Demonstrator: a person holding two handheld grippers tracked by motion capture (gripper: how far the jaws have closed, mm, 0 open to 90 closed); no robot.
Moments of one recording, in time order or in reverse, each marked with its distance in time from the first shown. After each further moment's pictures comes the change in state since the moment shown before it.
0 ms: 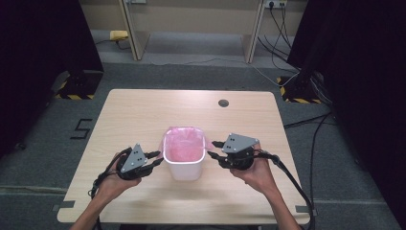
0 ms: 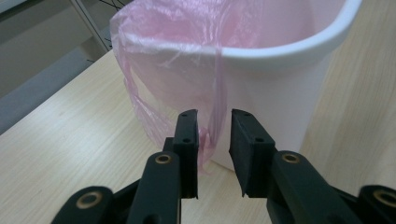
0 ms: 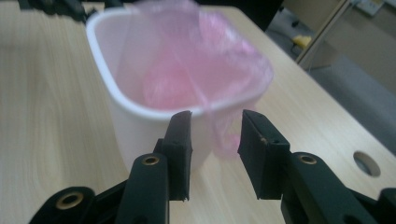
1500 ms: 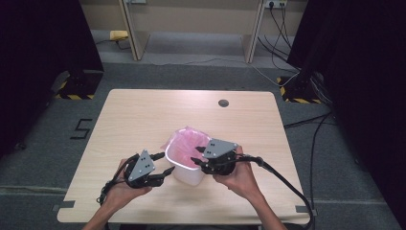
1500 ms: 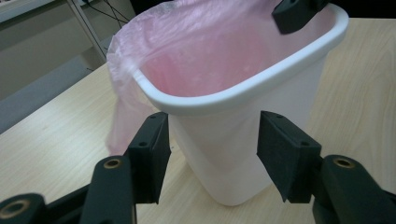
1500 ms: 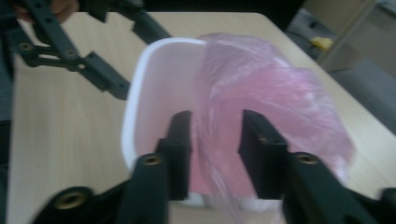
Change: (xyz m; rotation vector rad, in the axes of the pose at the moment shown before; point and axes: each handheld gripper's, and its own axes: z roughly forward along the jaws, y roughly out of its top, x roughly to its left) left arm -0.030 0.014 0.003 -0.038 0.006 -0.042; right arm 0.032 0.019 0.026 0.020 0.016 -0.002
